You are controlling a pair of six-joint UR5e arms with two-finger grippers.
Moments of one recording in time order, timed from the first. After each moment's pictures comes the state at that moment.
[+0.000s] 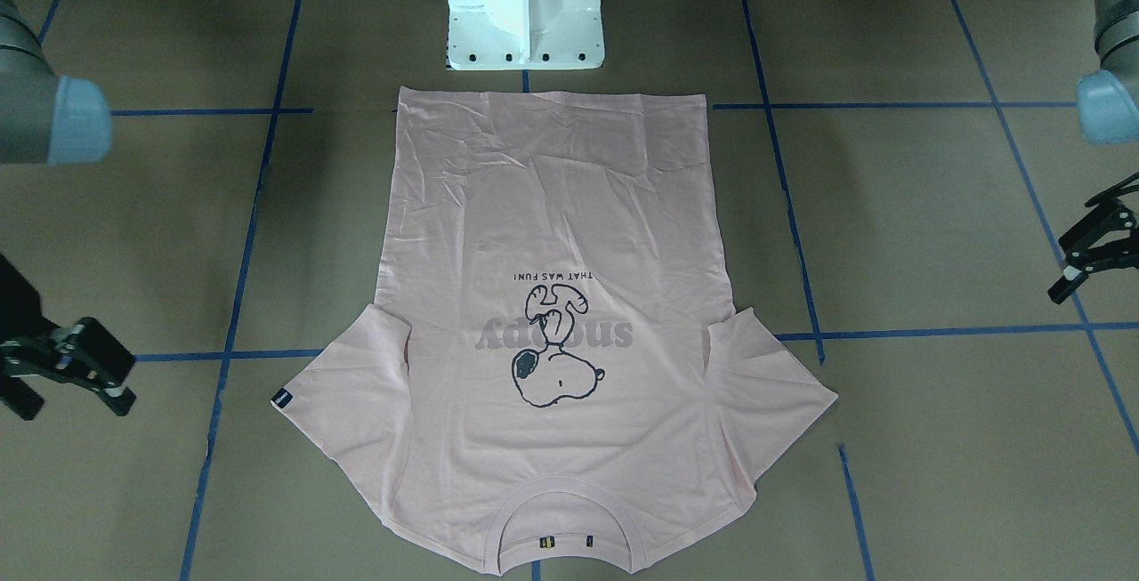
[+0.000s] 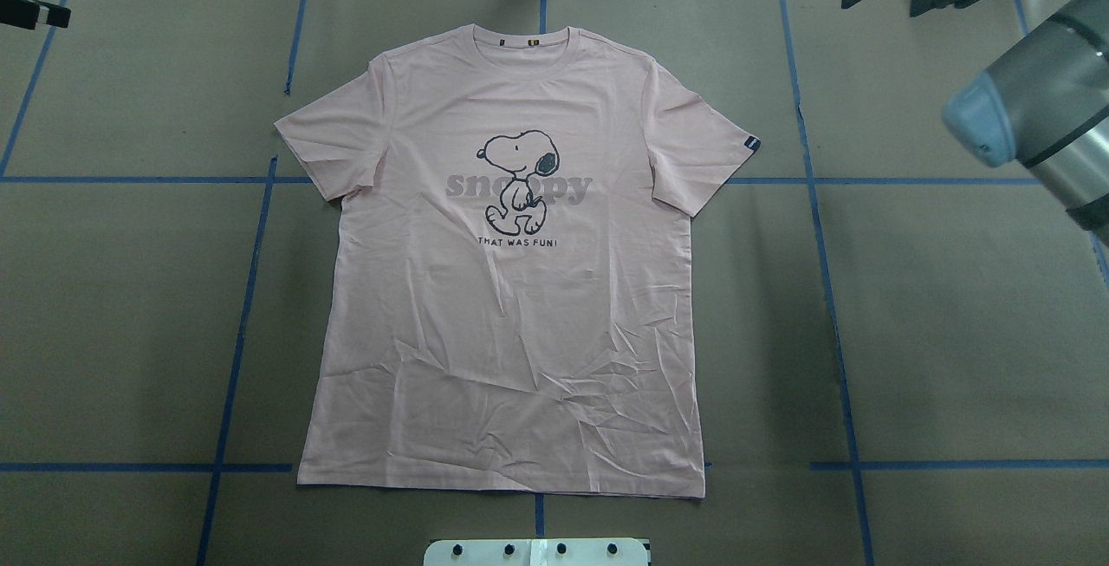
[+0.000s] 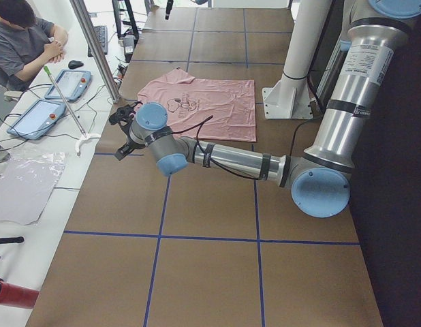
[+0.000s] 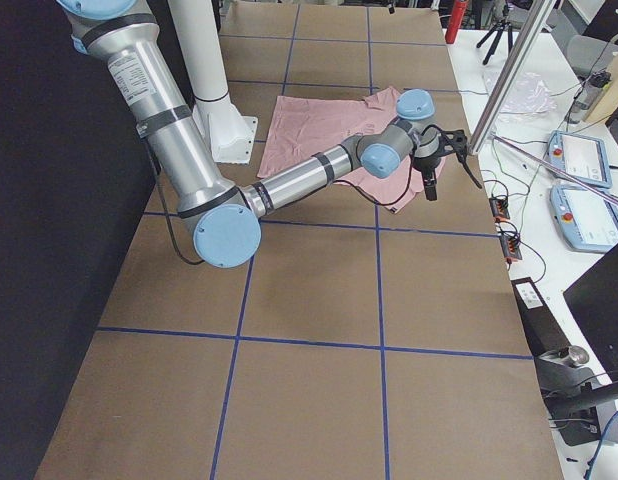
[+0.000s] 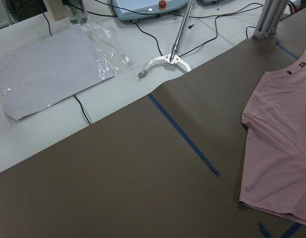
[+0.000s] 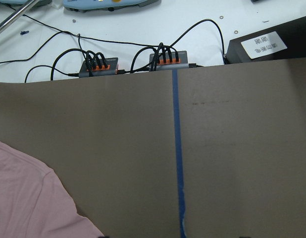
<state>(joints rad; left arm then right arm) -1.32 -1.84 -1.47 -2.46 -2.32 -0.38 1.08 -1.10 1.53 -1.13 2.00 0.95</state>
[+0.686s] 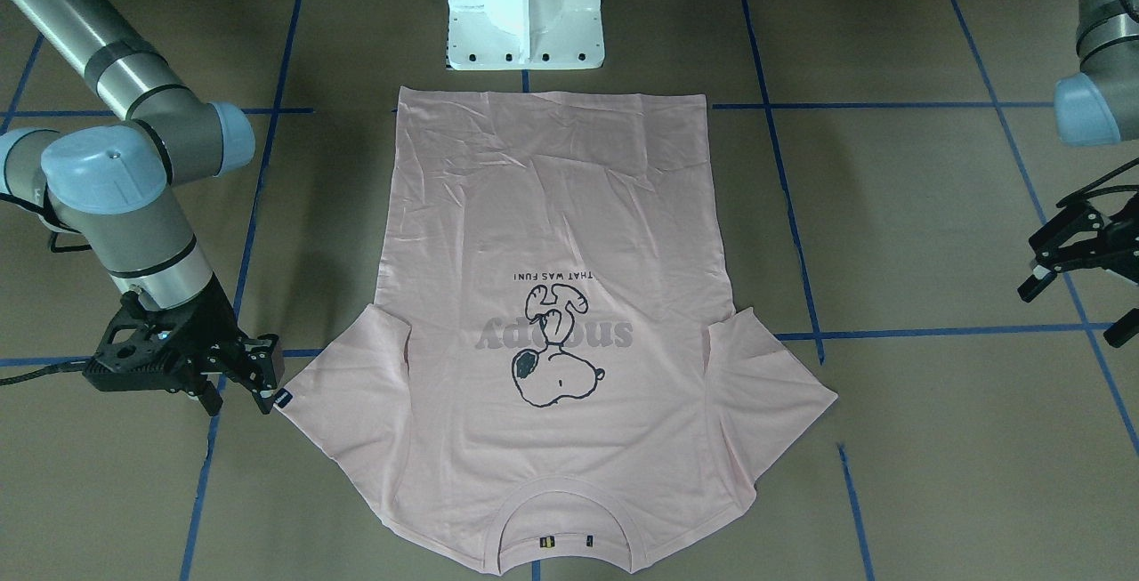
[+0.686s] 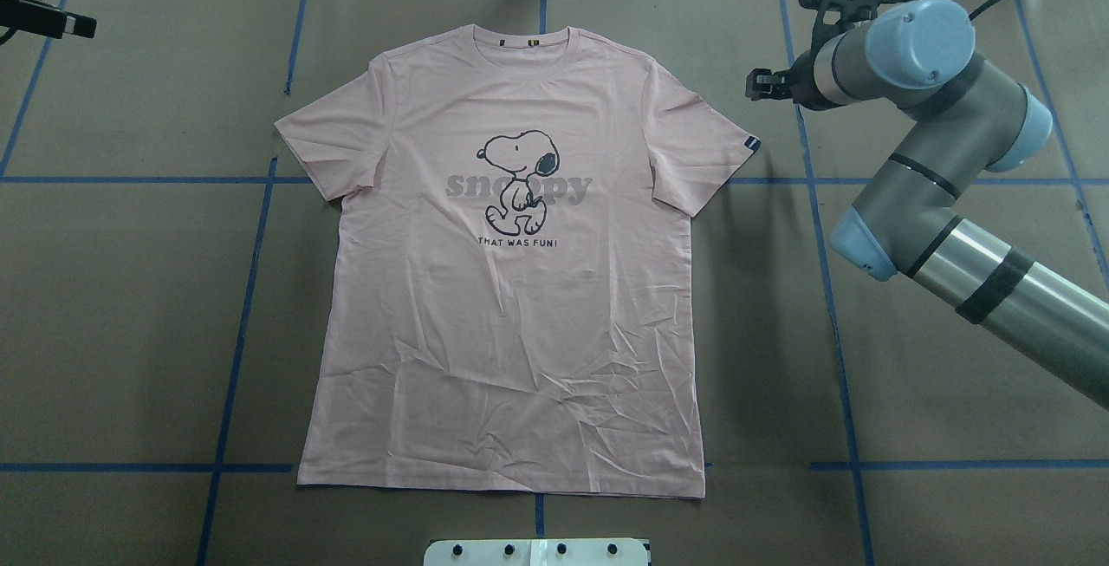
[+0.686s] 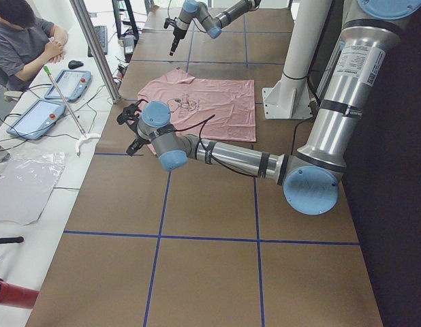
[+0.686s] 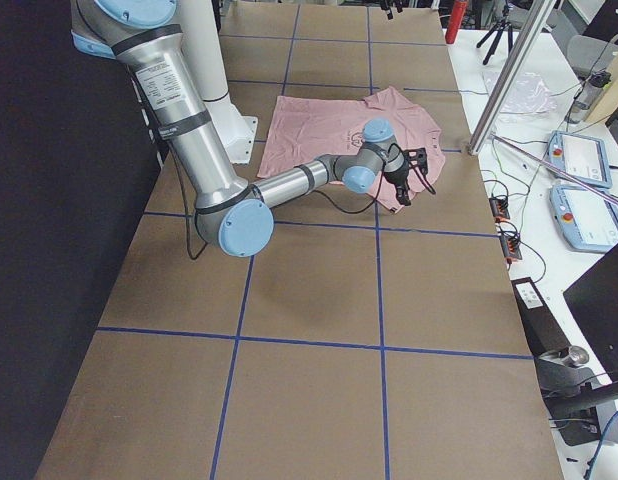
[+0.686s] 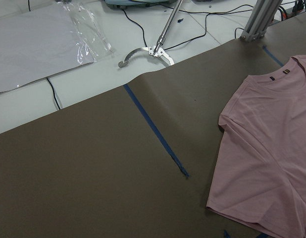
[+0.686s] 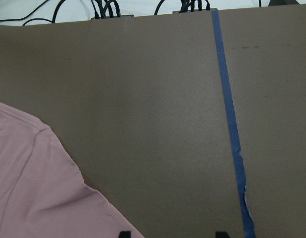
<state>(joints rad) -1.30 -1.85 -1.47 -2.47 -2.32 -0.42 0.86 -1.10 1.38 -0.94 1.76 1.05</state>
